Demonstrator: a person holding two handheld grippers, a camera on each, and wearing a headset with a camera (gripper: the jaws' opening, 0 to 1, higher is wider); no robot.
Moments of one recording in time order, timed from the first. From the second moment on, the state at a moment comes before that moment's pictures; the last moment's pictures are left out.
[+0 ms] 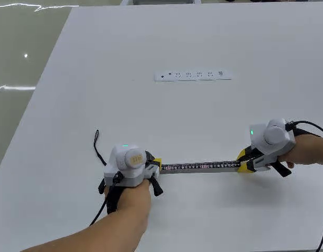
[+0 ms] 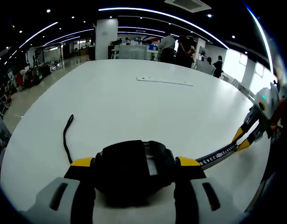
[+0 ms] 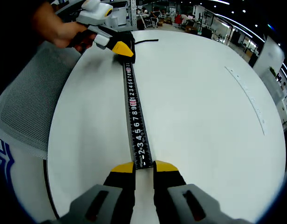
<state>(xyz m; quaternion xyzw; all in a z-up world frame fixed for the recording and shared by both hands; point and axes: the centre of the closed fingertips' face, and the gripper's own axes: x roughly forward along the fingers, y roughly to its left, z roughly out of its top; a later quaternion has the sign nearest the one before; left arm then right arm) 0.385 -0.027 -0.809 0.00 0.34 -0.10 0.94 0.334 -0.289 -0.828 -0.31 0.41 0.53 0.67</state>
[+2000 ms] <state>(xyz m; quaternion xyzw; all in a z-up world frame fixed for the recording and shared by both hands) 0.385 -0.029 -0.811 0.00 0.35 -0.13 0.93 0.342 -0.284 -0.833 -0.32 0.42 0.52 0.67</state>
